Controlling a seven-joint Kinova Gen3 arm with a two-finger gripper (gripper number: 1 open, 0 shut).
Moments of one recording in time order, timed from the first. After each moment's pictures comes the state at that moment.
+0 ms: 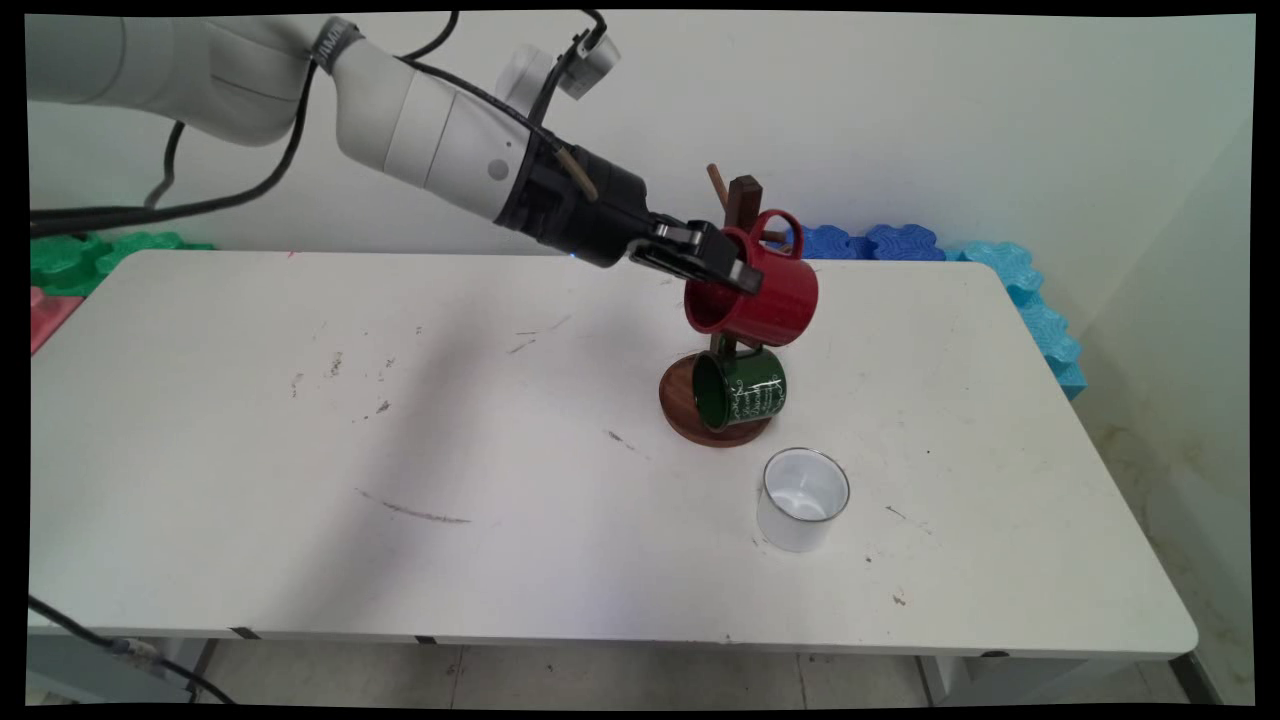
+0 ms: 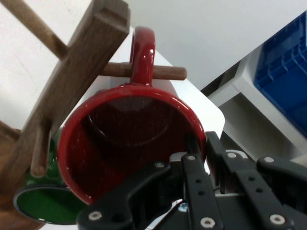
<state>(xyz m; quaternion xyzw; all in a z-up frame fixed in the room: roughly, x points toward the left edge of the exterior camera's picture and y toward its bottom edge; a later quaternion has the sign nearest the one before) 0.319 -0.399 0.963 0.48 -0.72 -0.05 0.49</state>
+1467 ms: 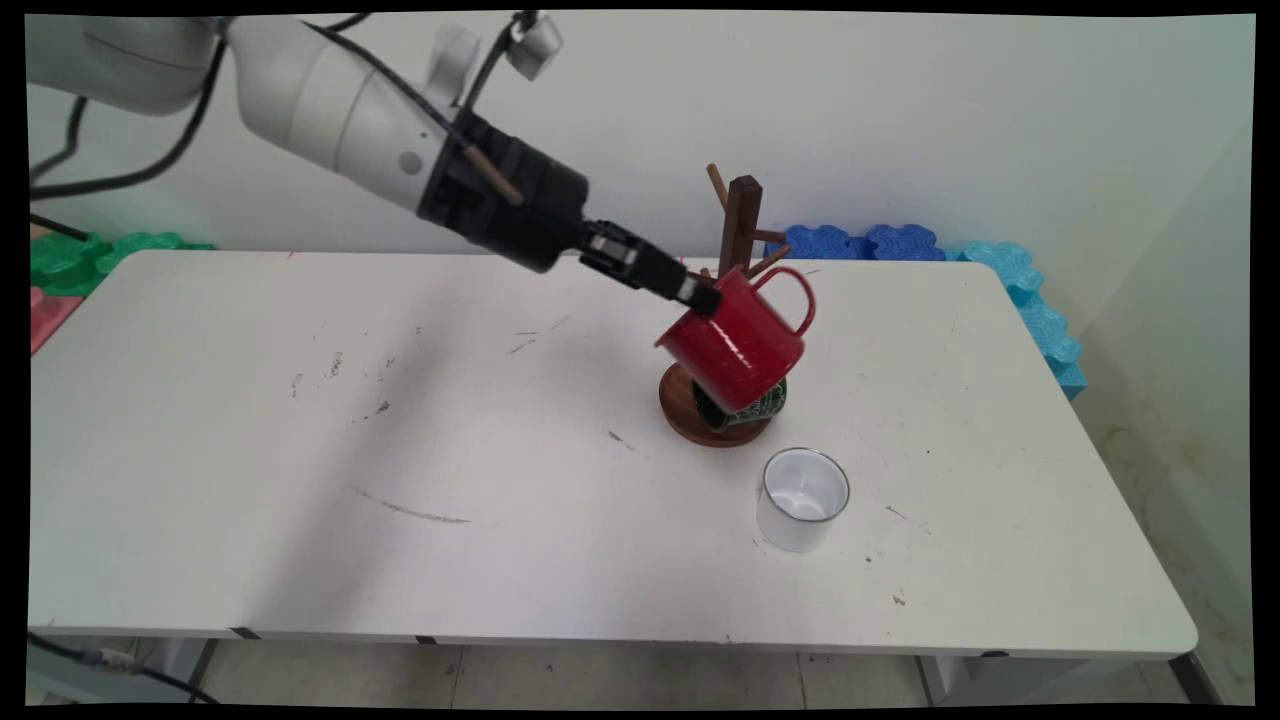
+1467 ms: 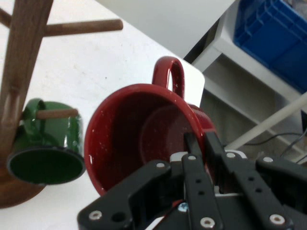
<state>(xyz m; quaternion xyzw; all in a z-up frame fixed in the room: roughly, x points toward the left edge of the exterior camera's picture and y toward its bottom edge) 0.348 -0.360 0.988 0.41 -0.77 -0.05 0.48</state>
